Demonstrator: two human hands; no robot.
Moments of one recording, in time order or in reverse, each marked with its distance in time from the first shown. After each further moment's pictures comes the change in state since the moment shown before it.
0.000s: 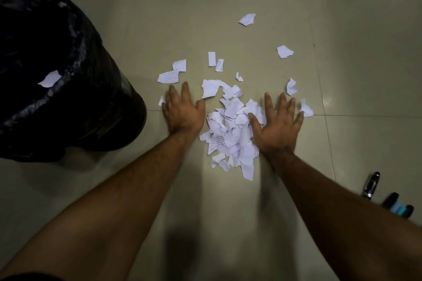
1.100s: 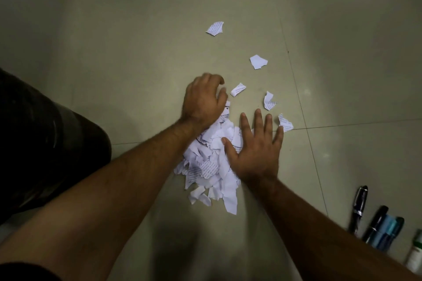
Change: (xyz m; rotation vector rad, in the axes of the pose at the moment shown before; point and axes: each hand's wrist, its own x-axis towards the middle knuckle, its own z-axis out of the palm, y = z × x) left_hand 0.067 0.113 0.033 -0.229 0.043 0.628; right_hand 0.001 -0.005 -0.009 -0.053 -0.047 0.021
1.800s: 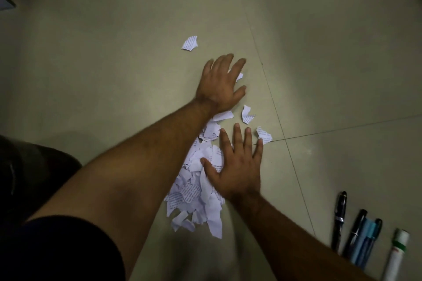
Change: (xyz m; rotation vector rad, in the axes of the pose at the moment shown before) left_hand 0.088 0.047 0.054 0.191 -0.165 0.293; right_hand 0.006 -0.004 -0.013 0.044 -0.145 0.016
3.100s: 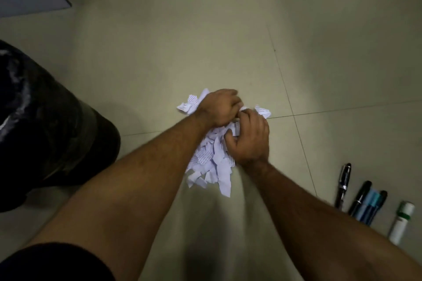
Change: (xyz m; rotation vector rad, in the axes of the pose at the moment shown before) left_hand -0.113 0.019 -0.038 -0.141 -0.364 -0.018; right_hand -0.014 0.007 0.005 0.336 0.382 -0.112
